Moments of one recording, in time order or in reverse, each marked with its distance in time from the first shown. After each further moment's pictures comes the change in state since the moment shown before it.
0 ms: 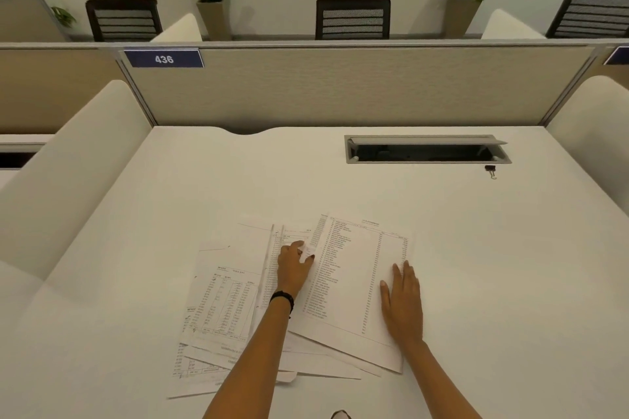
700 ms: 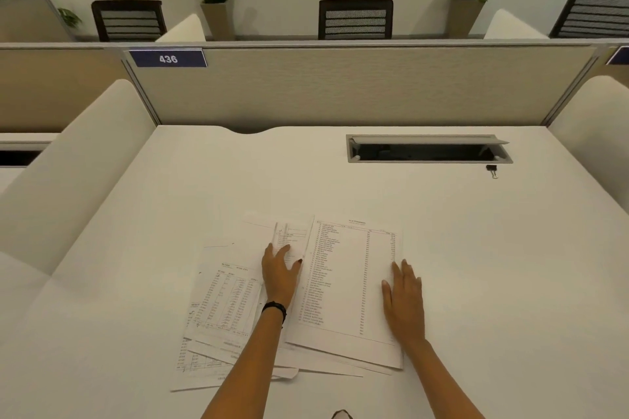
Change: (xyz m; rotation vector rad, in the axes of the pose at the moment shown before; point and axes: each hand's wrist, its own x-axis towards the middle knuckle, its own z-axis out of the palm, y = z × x) left_hand -0.016 -0.022 -0.009 0.067 0.214 -0.005; right_hand -0.003 0.002 -0.005 0.058 -0.012 -0.052
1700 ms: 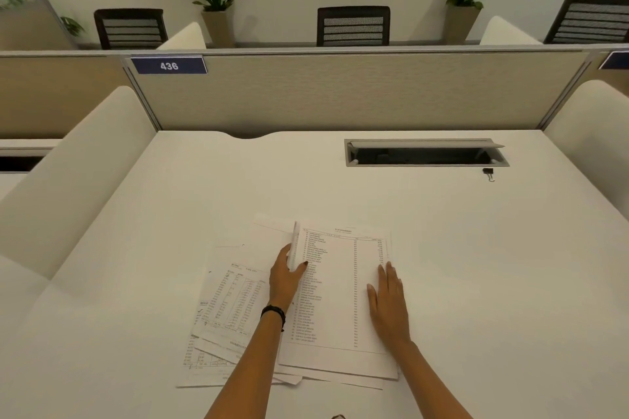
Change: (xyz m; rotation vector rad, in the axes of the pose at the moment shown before) left_hand -0.011 0.014 -0.006 -0.381 -0.154 0.000; right_hand -0.004 -0.016 0.013 0.061 -0.084 -0.024
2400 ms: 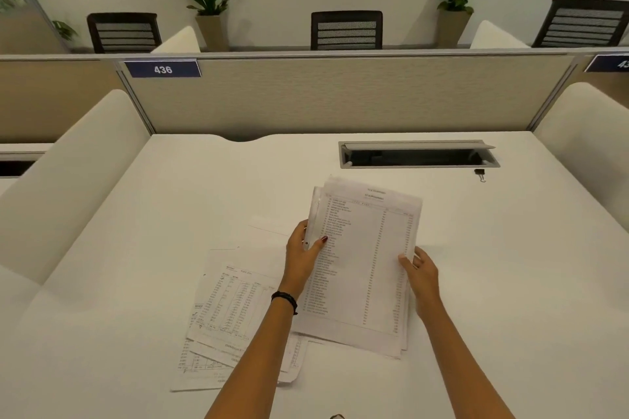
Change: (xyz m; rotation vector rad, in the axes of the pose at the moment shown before) left_hand -0.006 0.066 0.025 -0.156 -0.091 0.205; right_hand 0.034 -0.012 -0.097 0.978 0.119 0.394
